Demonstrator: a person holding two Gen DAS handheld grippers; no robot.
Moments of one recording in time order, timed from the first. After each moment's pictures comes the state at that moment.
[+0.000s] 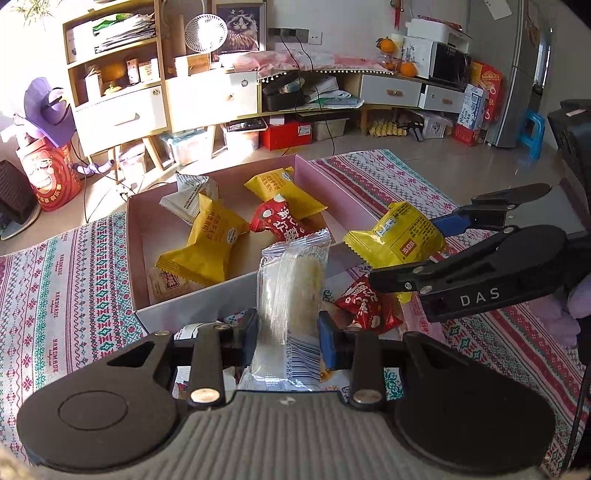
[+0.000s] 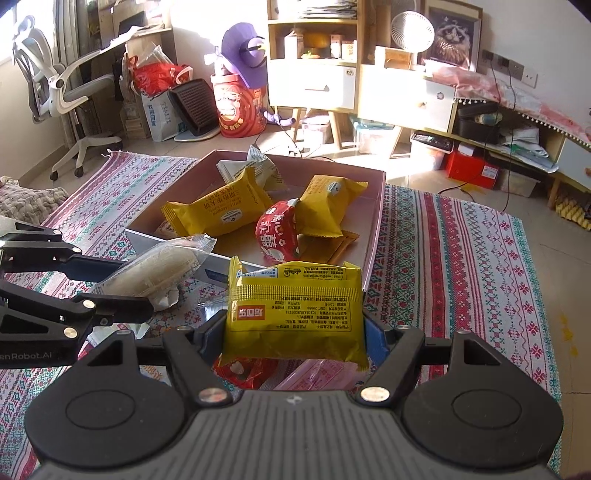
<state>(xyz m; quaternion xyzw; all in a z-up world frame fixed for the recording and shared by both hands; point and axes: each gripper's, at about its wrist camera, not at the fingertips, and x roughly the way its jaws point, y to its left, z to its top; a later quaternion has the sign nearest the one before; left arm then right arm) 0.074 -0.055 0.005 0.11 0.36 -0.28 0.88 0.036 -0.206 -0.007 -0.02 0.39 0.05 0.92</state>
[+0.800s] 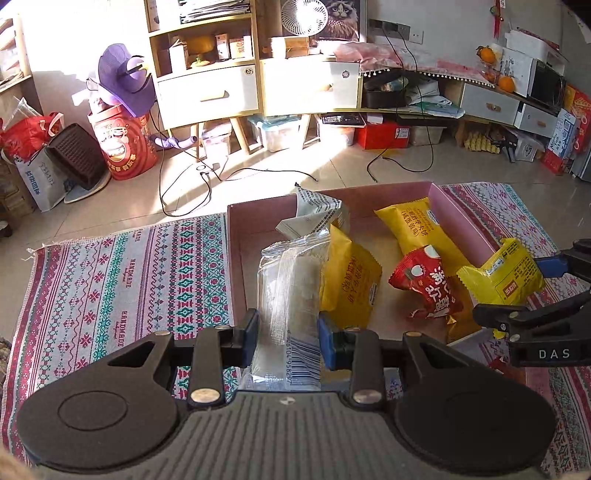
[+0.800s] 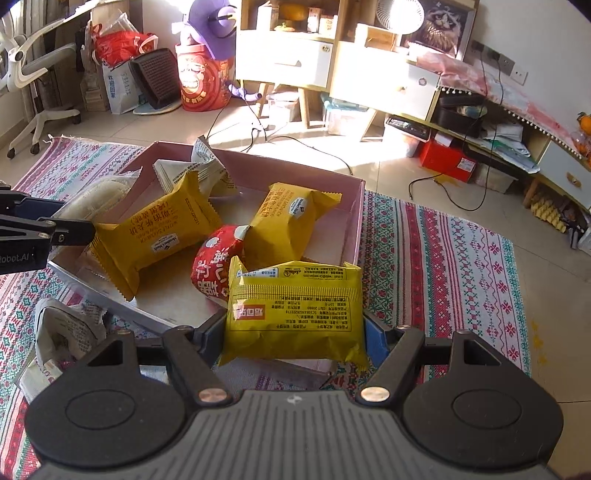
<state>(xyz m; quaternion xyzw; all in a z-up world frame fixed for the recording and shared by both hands) 0.162 -0.043 0.001 0.09 0.39 -0.14 0.90 0.109 -0.206 -0.022 -0.06 0.43 -0.01 0.90</state>
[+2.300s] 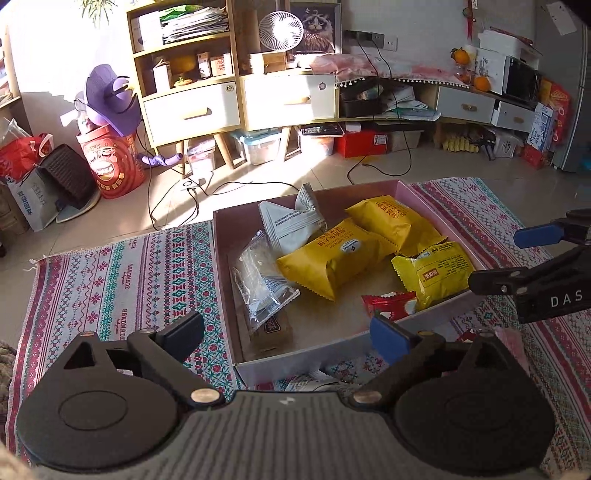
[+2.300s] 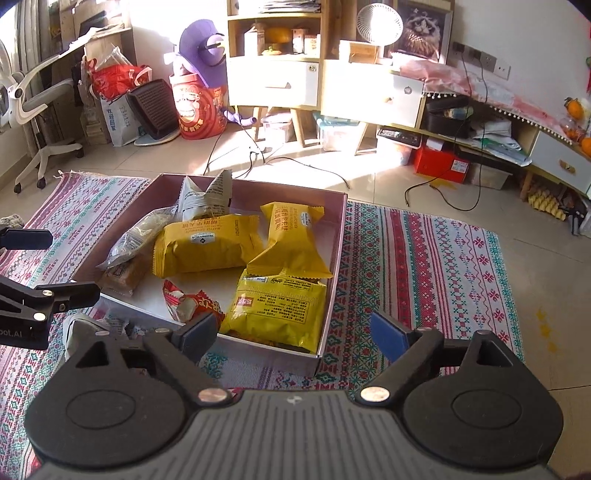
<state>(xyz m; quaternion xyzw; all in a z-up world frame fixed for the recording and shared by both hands) 0.124 -0.034 0.018 0.11 0.37 -0.17 0.91 0.080 -0.217 0.002 -0.02 0.40 -0.01 0.92</state>
